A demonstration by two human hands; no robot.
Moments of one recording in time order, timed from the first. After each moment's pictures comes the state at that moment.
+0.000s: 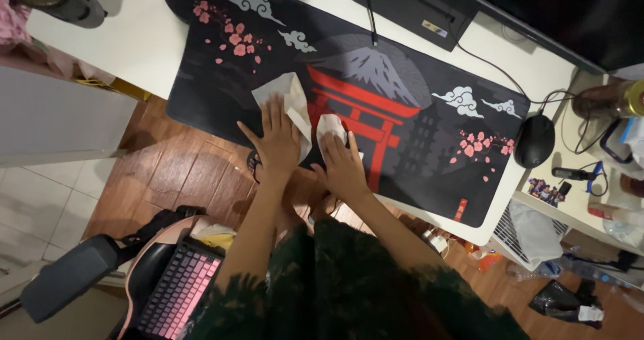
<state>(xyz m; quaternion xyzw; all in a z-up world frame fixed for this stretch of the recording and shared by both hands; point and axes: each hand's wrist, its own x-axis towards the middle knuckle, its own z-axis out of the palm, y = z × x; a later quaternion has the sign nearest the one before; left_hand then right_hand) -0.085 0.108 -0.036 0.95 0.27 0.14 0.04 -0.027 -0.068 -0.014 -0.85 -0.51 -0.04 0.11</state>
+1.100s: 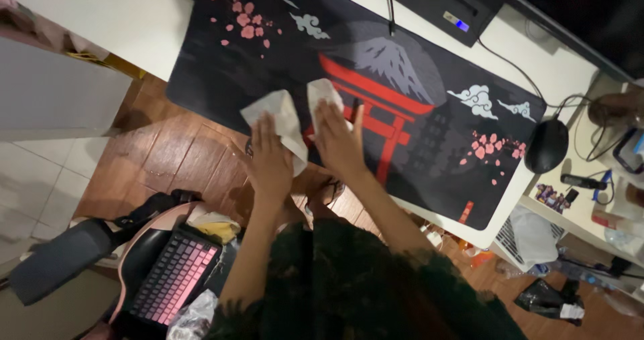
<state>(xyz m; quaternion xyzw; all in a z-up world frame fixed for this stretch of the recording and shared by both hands) -0.150 0.095 -0.015 0.95 0.30 0.09 0.03 -0.008 -0.024 -0.002 -0.86 -0.50 -0.03 0.12</state>
